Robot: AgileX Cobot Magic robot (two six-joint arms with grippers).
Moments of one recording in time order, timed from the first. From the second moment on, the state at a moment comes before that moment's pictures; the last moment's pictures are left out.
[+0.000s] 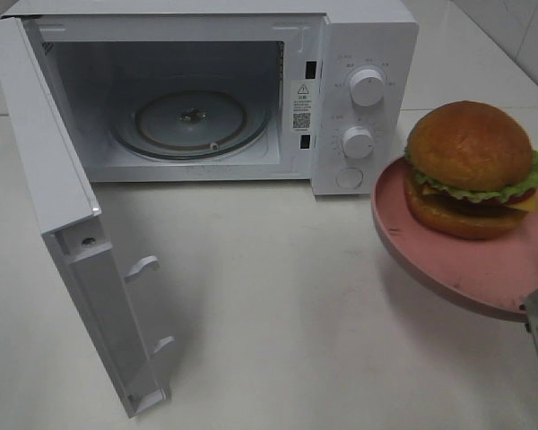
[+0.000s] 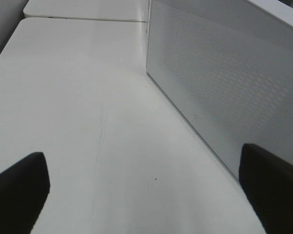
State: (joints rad) left arm 0.07 0.00 -0.50 -0.09 1.05 0.09; right arm 0.68 0.82 -0.39 -0.41 0.62 -0.77
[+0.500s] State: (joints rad) left arm 0.07 0.00 -0.50 -0.09 1.05 0.09; right arm 0.68 0.82 -0.39 -0.75 0.81 -0.15
